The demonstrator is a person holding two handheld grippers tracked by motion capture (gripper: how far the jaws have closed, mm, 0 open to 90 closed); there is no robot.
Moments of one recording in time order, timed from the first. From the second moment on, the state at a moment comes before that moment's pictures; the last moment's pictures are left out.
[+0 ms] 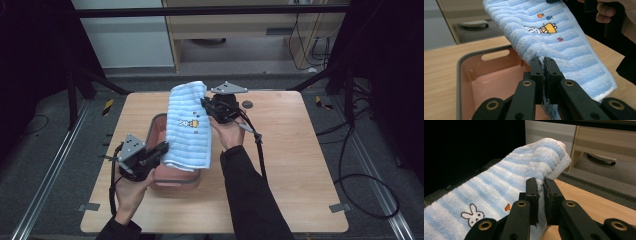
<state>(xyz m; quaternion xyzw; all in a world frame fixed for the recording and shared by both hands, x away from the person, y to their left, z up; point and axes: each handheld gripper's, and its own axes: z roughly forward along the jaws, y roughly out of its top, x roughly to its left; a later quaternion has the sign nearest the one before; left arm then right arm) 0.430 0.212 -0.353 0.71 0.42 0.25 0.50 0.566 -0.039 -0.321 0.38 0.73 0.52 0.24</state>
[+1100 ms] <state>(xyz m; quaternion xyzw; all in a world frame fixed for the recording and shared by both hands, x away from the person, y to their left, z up) 0.453 0.245 -0.405 0.74 0.47 0.24 0.43 0.595 0.016 -0.383 0.38 0.76 0.48 0.21</state>
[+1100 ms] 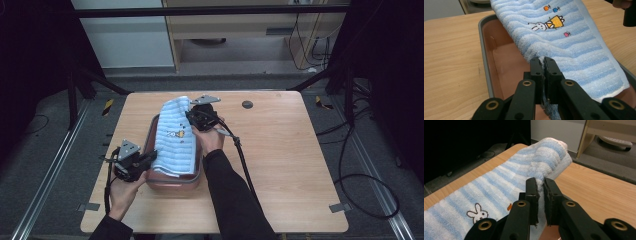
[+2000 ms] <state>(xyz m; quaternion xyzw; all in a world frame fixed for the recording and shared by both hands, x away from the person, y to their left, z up) 0.449 0.245 -0.430 0.76 0.47 0.23 0.39 0.592 0.021 -0.425 0.40 0.78 0.45 0.19</state>
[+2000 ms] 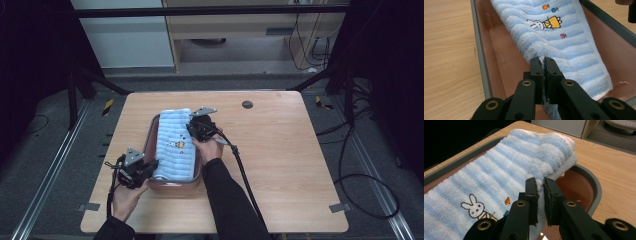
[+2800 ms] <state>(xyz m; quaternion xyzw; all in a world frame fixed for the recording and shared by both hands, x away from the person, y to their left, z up) 0.444 0.255 -0.419 0.73 0.48 0.26 0.40 0.583 0.002 -0.415 0.40 0.76 0.46 0.21</state>
